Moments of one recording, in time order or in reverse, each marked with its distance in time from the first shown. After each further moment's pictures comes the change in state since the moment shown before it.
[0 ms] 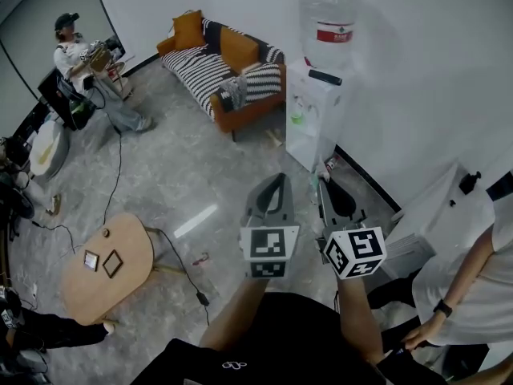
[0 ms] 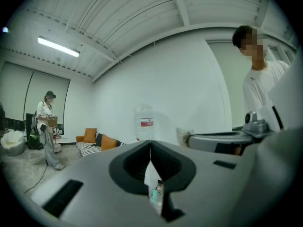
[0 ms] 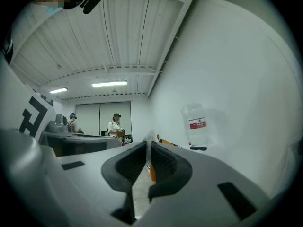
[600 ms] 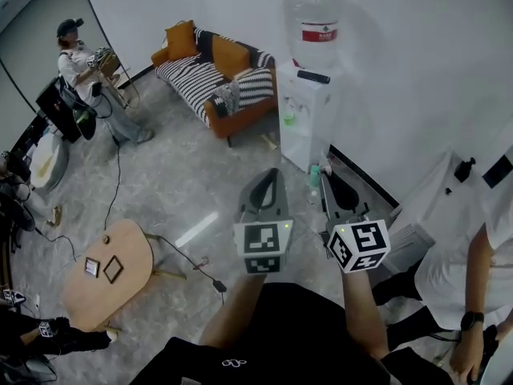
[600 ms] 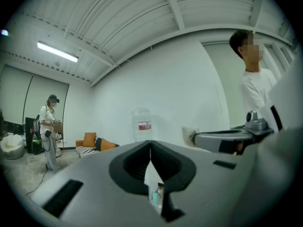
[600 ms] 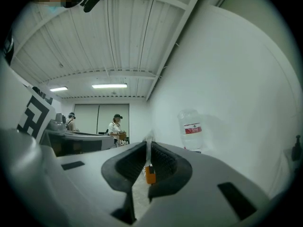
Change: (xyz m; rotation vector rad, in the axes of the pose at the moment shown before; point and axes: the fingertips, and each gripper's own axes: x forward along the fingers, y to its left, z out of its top) left arm -0.016 -0.023 0.007 0.031 -0.042 -0.002; right arm -0.038 -0.019 0.007 -0.030 -0.045 -0.029
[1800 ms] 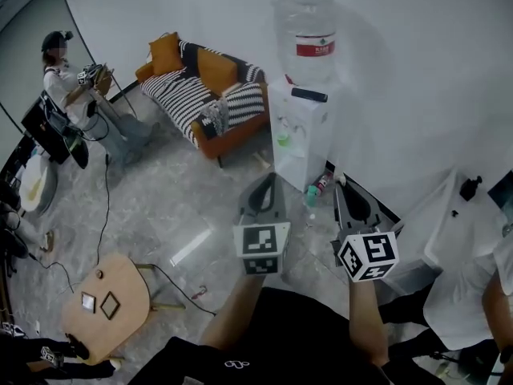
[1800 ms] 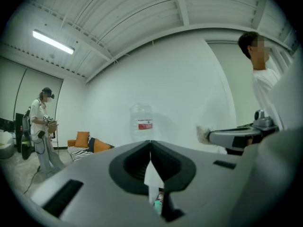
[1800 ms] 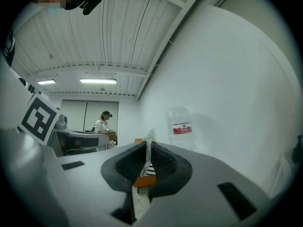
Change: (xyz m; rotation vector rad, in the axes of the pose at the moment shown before) left arm 0.145 0.053 -0.013 -0.009 -0.008 -0.055; right arm 0.100 -0.086 -0.017 -0.014 -0.009 -0.126
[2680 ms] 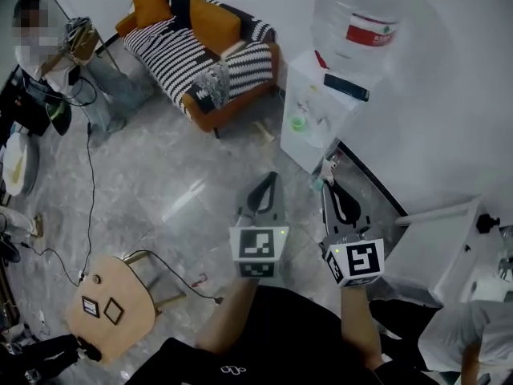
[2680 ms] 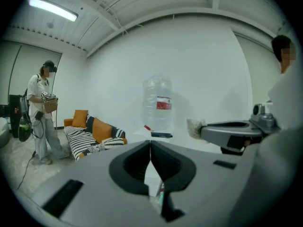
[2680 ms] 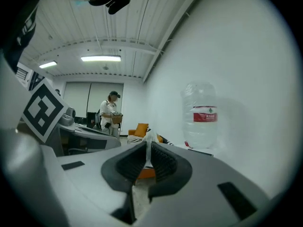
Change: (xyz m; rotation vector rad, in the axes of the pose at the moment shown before) left arm 0.186 0.155 -0.085 -0.111 0.223 -0.055; right arm 0.257 0.029 -0.073 -0.113 0.188 0.060
